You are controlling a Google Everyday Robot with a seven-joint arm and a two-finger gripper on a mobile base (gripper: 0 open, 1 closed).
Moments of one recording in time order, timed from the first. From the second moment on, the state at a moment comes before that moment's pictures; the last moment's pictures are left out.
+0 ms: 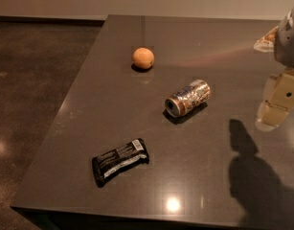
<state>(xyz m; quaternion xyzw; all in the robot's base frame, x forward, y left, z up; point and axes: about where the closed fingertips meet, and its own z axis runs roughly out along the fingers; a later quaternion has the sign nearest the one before) 0.438 -0.217 0.977 -0.60 0.78 -0.04 0.16</state>
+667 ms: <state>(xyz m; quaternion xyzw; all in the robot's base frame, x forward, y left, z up) 0.447 -0.201 0.976 -0.63 0.76 -0.03 0.16</state>
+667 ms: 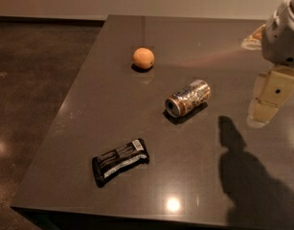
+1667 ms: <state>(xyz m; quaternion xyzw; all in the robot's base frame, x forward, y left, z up) 0.497 -0.131 0.940 -0.76 0.63 0.00 0.17</state>
